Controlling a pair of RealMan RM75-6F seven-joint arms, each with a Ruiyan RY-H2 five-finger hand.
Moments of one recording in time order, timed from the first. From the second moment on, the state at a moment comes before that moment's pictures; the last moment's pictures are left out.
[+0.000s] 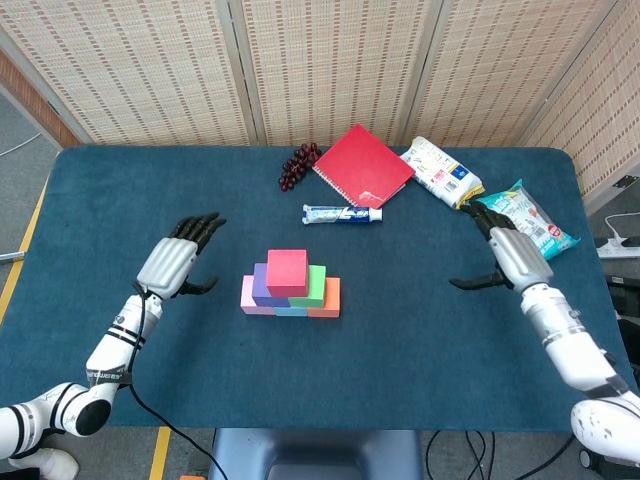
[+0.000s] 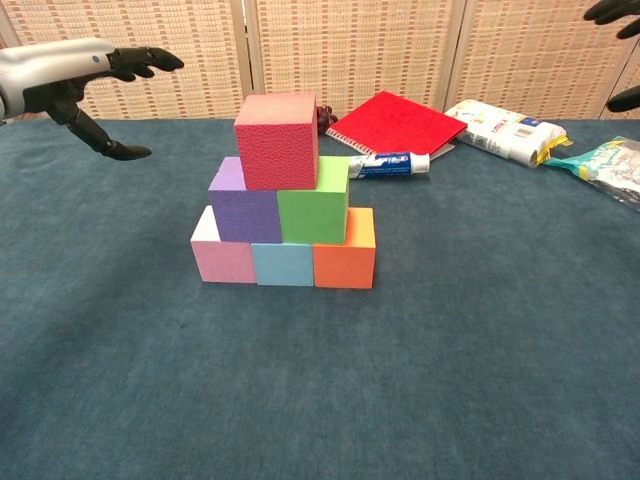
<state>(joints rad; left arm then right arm) -0.75 -1.29 -0.18 -1.60 1.16 1.03 0.06 0.59 -0.91 0.29 -1.86 -0.95 0.84 0.06</state>
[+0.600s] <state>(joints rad) -0.77 -1.47 -0.17 -1.39 1.27 0.98 -0.08 0.97 -1.24 0.25 -1.65 -0.55 0.76 -0.25</state>
